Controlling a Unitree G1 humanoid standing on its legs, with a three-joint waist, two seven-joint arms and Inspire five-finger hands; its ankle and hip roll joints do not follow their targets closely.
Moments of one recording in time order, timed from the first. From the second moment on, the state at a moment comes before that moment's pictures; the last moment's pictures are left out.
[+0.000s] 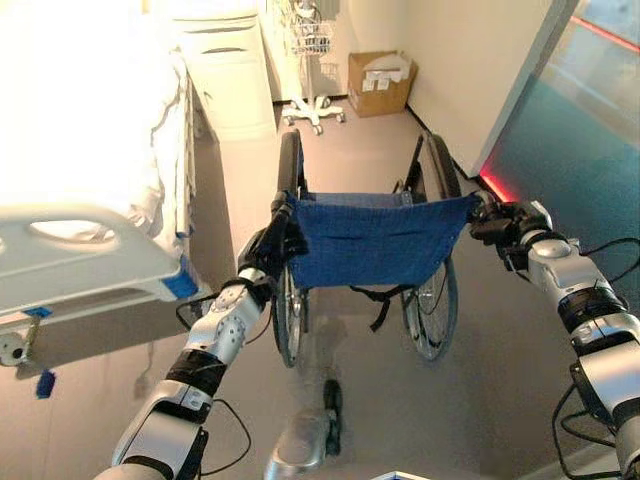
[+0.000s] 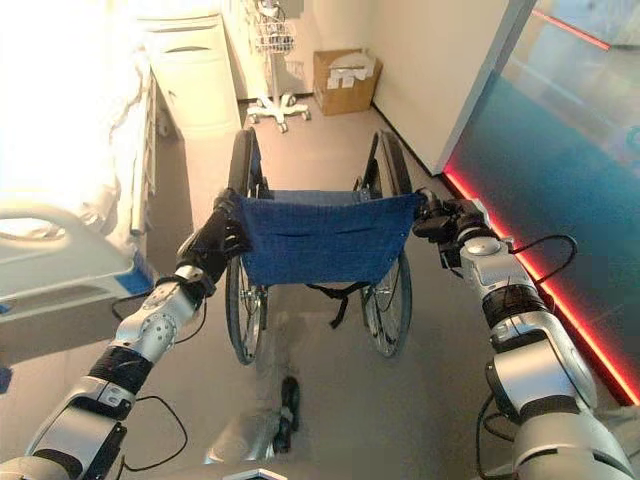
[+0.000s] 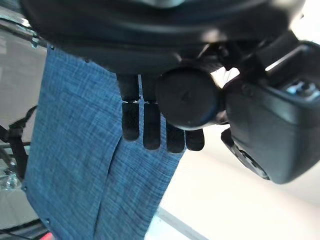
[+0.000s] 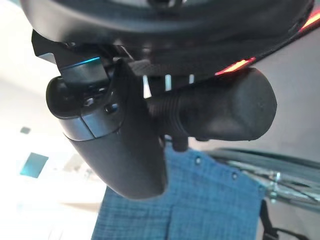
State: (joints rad) left arm -0.42 0.41 -0.26 0.46 -0.90 0.09 0.16; right arm -0.80 -0.65 0.40 0.89 0.48 0.28 -0.10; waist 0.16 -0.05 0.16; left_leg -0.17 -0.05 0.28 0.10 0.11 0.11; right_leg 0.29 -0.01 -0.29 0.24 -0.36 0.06
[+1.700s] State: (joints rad) left arm -0.45 0.37 -0.25 0.51 -0.85 0.07 0.19; right arm -0.79 -0.64 0.40 0.88 0.44 0.26 -0.14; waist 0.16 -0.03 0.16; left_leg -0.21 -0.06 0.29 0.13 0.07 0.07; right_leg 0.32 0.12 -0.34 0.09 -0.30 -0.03
